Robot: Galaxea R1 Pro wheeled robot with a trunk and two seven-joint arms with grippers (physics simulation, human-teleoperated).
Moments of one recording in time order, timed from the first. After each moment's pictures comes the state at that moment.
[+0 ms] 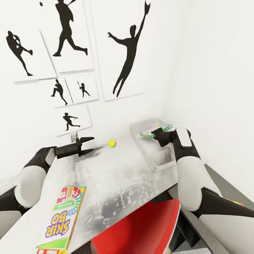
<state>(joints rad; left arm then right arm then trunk) -1.15 0.17 0.60 -0.38 -0.11 1.04 -1.15 -1.18 0.17 -0.46 -0.77 -0.92 0.68 -0.61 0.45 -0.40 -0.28</state>
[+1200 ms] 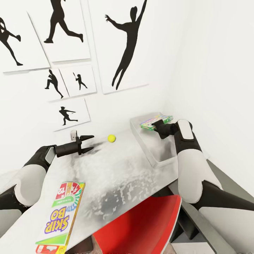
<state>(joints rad) -1.17 0.17 0.60 -0.38 -0.10 1.04 -1.15 -1.25 0.17 -0.46 -0.77 -0.93 0.68 -0.60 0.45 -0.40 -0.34</state>
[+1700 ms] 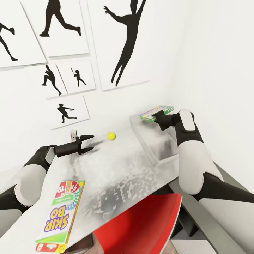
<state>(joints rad) -1.17 0.17 0.61 -0.38 -0.10 1.04 -1.15 -1.33 0.17 -0.45 -0.77 -0.92 0.69 -0.60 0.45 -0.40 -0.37</state>
